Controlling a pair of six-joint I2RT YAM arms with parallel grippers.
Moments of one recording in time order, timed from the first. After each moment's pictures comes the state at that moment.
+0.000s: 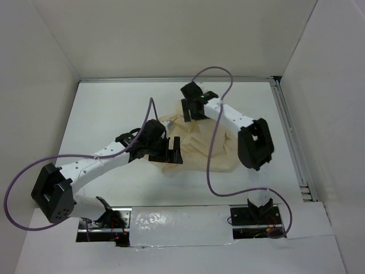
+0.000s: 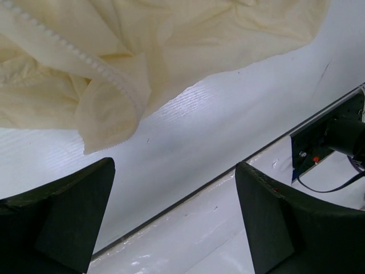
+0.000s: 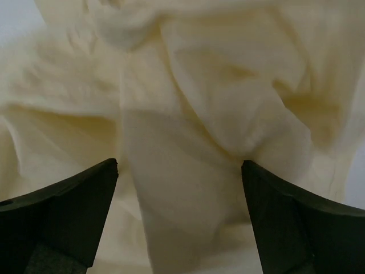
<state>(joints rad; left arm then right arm) -0.73 1.36 1.00 -0.53 0.19 -0.62 0.58 2.13 1.89 -0.77 0.45 0.35</state>
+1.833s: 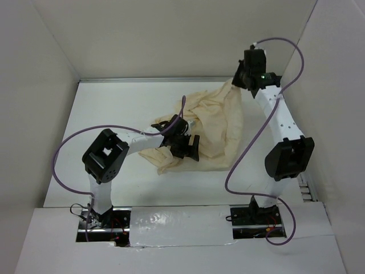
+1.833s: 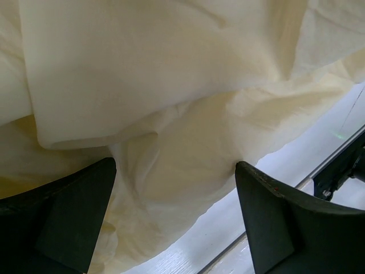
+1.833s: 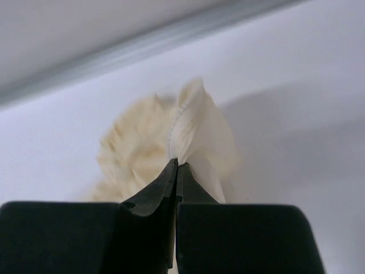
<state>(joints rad) -0.71 1.92 1.25 -0.34 0.34 -0.50 0.15 1.72 1.76 -0.64 0.15 0.39</state>
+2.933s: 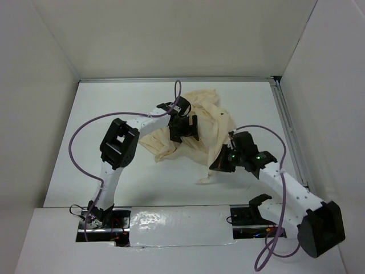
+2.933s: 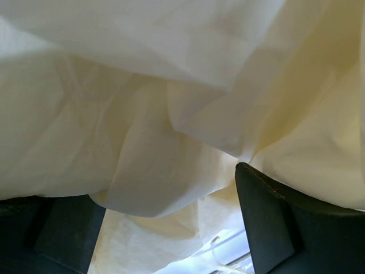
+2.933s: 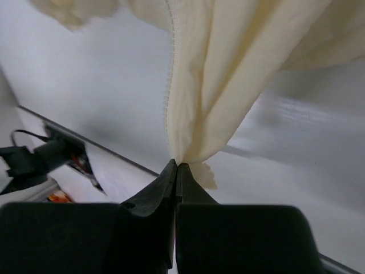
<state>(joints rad) -0.60 2.20 1.74 -0.64 0.24 -0.67 0.39 0.92 0.61 -0.50 -0.37 0.74</state>
